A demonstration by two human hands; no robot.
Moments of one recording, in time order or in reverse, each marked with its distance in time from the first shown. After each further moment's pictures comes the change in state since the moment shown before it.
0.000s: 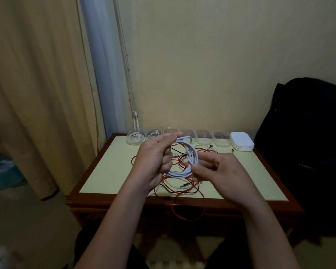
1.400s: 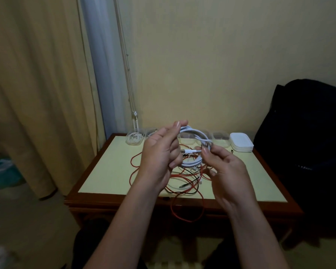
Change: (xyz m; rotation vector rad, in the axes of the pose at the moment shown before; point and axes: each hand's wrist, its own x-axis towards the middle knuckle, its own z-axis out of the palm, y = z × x) left_hand -0.008 0.006 0.028 -0.163 -0.013 0.129; right_hand 0.002 -0.001 0.018 0.616 0.361 0.045
